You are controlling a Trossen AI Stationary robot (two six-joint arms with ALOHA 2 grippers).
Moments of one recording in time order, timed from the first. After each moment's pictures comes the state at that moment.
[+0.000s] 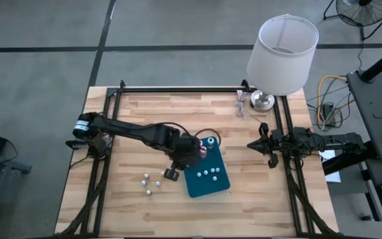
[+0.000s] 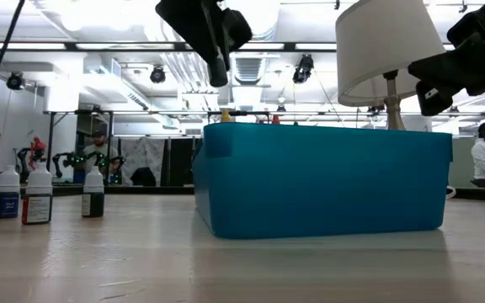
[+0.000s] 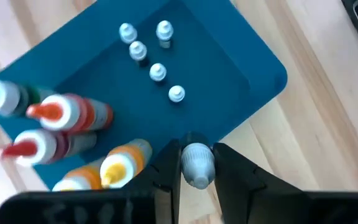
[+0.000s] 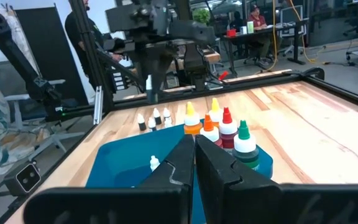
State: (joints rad) left arm -0.16 1.77 1.63 -0.97 0.12 0.25; right arm 0.06 0.02 0.01 0.01 -0.02 0.22
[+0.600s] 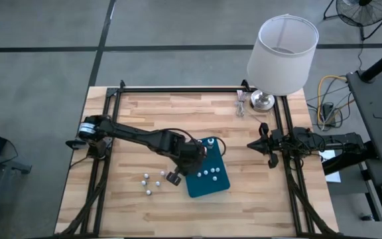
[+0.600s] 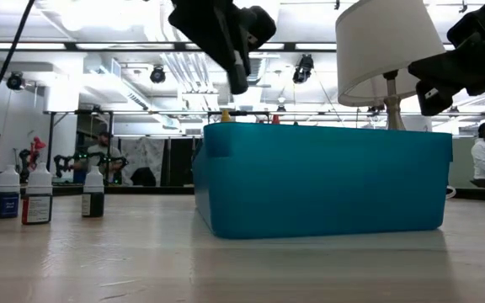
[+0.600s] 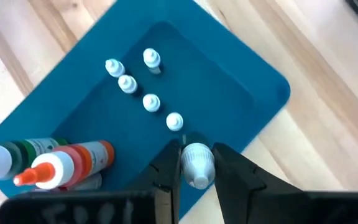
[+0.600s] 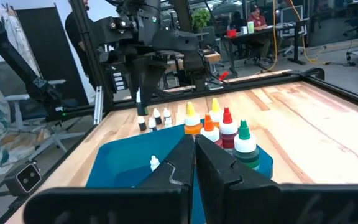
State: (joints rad) left arm -0.19 1.84 1.66 -0.89 0.12 0.40; right arm 0.06 0.02 0.01 0.01 -0.02 0.22
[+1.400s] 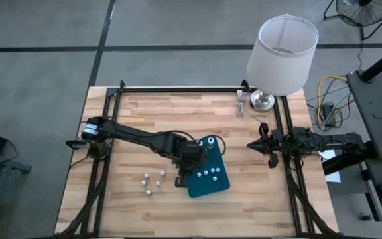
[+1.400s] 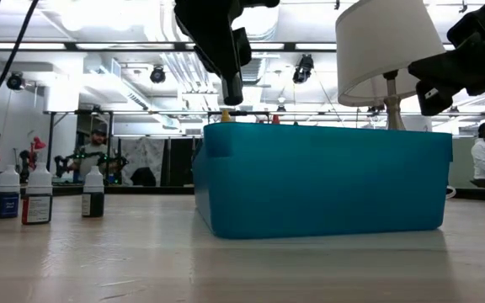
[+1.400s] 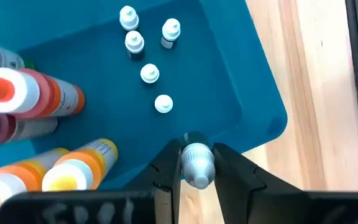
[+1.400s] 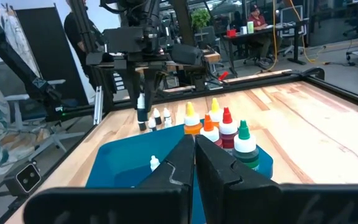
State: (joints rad) left arm -0.20 1.87 1.67 -0.93 0.12 -0.10; right arm 0.06 0.02 0.01 0.01 -0.02 0.22
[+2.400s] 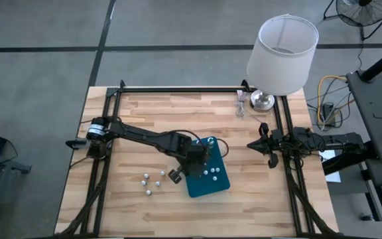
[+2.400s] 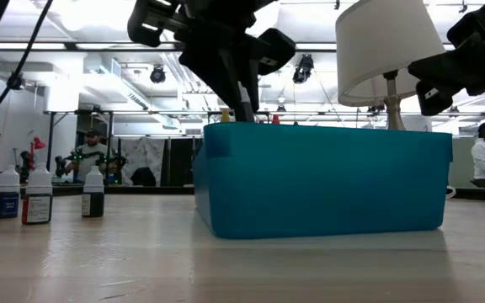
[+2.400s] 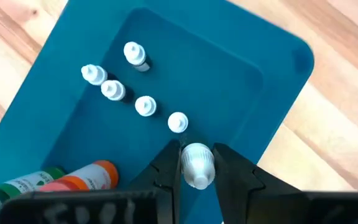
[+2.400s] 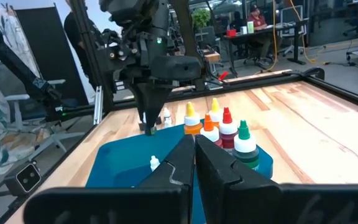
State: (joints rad) left arm -0.16 1.93 1.66 -0.87 0.17 0.64; right arm 0.06 0.02 0.01 0.01 -0.02 0.22
